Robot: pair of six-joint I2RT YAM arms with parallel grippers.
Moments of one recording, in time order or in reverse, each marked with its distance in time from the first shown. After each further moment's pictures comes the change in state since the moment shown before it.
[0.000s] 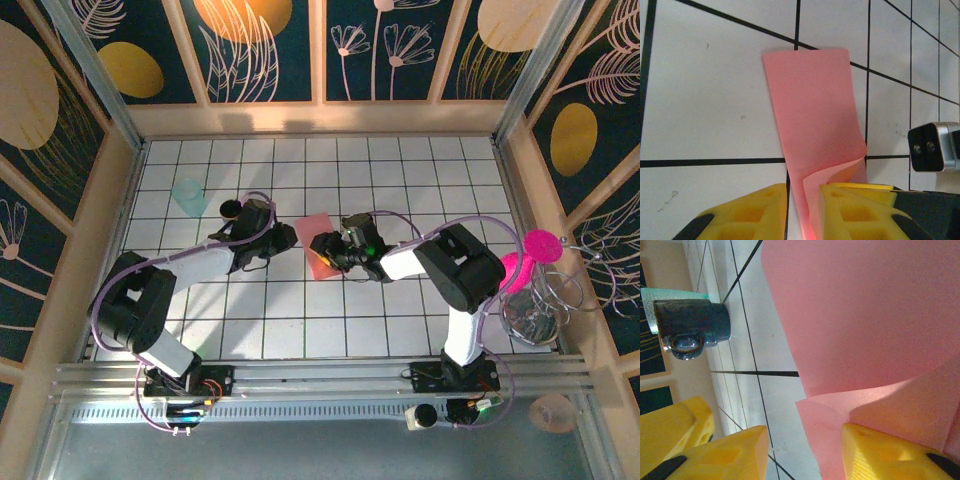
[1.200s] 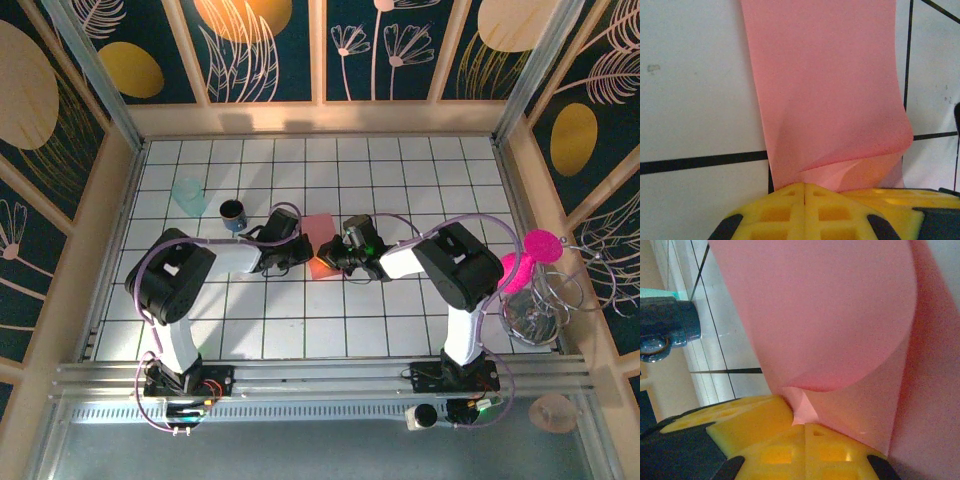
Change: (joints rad) left arm -0.099 0.244 0.084 0.048 0.008 -0.013; right arm -0.007 0.010 0.013 -0.087 -0.008 -0.018
